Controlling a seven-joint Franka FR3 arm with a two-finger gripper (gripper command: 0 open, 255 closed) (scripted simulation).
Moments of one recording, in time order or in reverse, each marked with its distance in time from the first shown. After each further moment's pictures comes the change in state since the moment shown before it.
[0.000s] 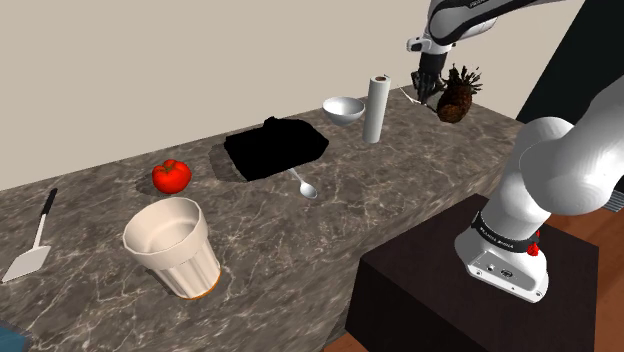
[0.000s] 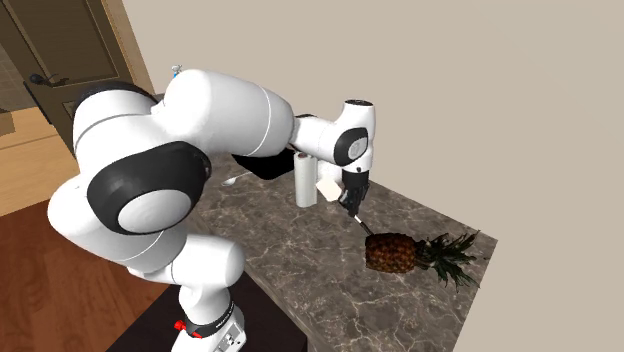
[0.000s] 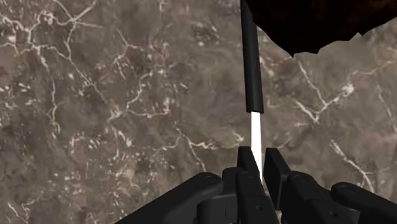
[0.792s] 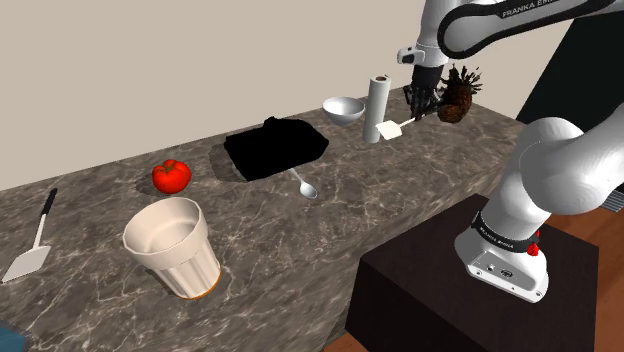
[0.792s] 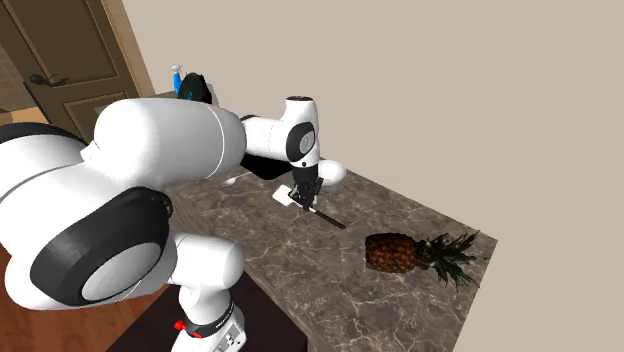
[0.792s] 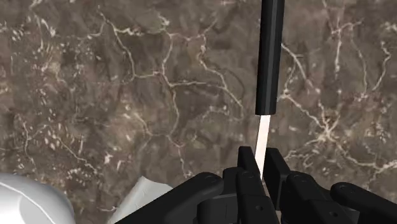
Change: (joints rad) arm -0.049 -0.298 0.301 -0.272 -0.038 -0.097 0.309
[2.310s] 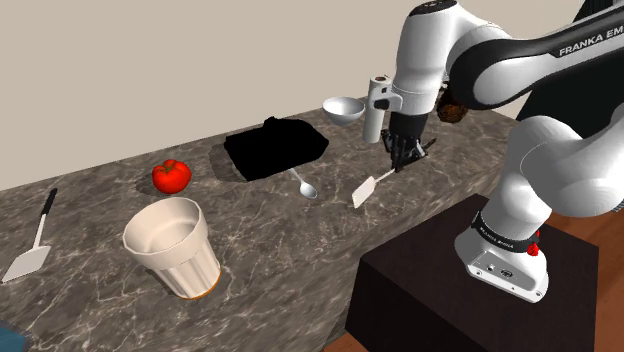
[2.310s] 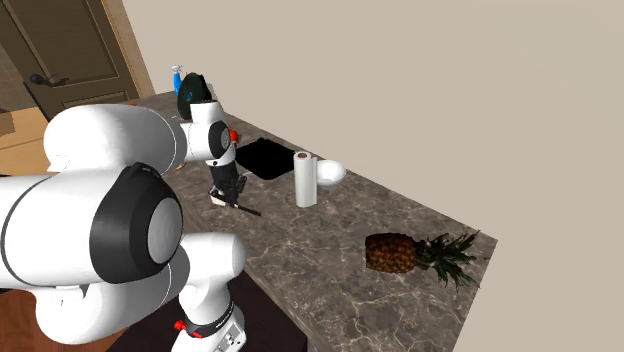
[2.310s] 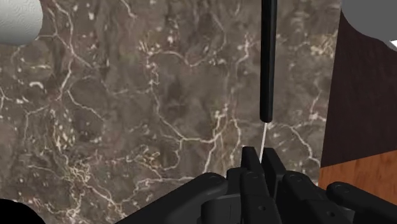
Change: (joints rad) arm 0.261 -0.124 0.468 -0.205 0.320 0.003 0.515
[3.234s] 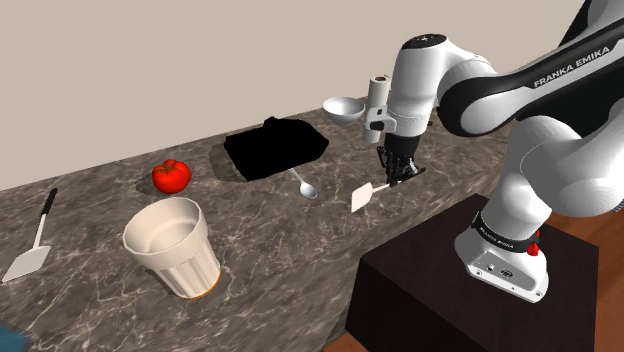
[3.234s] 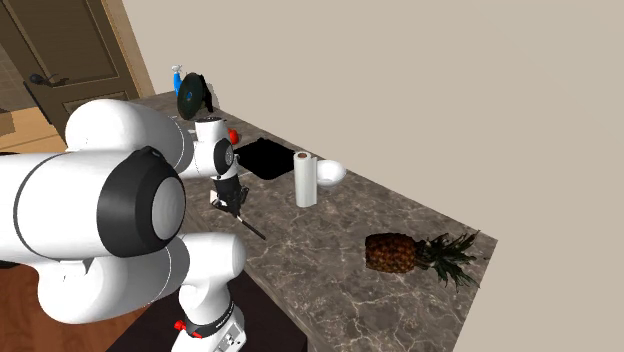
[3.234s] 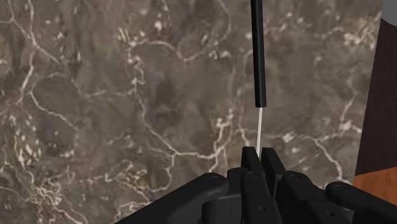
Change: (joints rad) arm -0.004 0.078 -0.008 -0.091 -0.014 0.179 0.010
